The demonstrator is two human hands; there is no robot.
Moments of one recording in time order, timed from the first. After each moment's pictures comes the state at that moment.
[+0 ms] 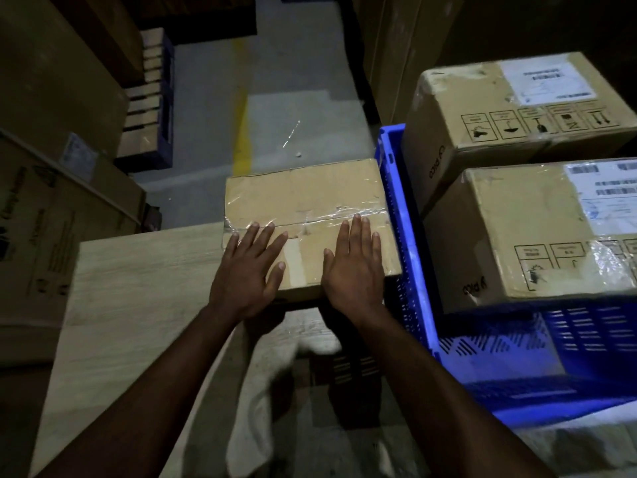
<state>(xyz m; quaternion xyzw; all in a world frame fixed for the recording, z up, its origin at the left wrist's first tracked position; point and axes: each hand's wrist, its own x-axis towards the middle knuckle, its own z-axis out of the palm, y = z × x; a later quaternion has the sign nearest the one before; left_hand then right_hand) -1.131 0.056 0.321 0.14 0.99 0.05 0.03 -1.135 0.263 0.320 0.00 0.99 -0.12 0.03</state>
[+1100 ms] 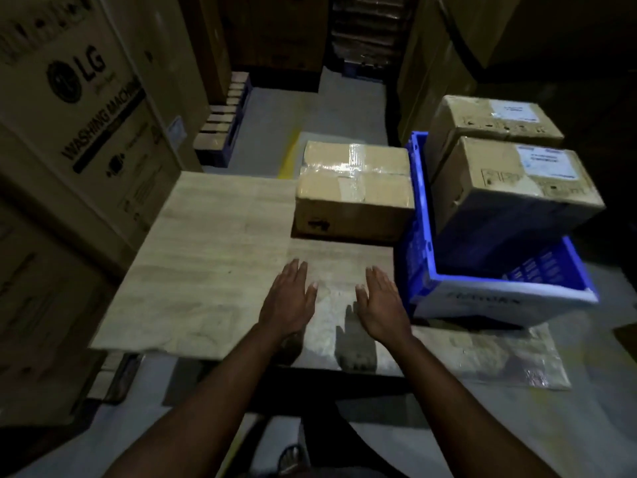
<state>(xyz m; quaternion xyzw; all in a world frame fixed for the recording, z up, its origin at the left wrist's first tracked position) -0.821 0.099 0.330 -0.06 0.96 0.26 0.06 -0.854 0.302 0.337 -0.08 0.96 -0.23 0.13</state>
